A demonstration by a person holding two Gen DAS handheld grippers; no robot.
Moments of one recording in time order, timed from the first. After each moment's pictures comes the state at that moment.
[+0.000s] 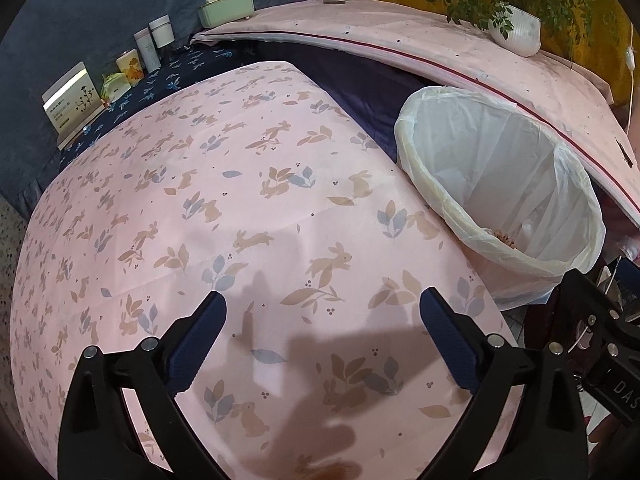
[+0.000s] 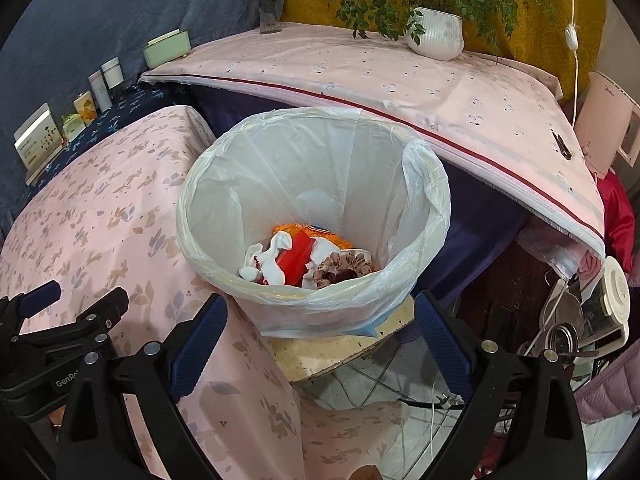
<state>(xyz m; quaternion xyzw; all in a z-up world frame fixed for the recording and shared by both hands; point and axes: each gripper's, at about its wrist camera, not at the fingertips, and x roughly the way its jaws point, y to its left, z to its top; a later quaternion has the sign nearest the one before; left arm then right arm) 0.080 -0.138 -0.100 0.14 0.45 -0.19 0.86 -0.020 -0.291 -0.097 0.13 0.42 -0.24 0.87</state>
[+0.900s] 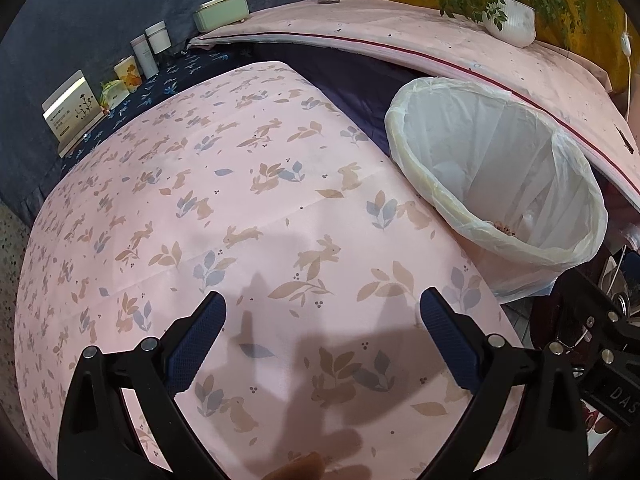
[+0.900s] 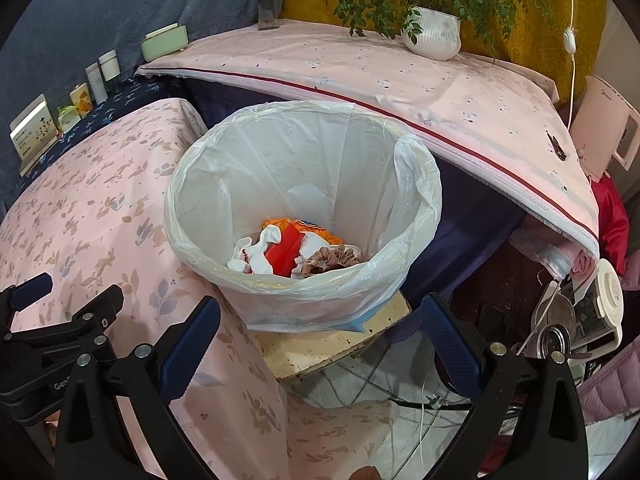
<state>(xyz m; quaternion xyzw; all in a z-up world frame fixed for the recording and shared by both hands) 0.072 -0.144 -0.104 0.15 0.44 -0.19 0.86 -0.023 -0.292 -0.103 0.11 0.43 -0.25 0.86</state>
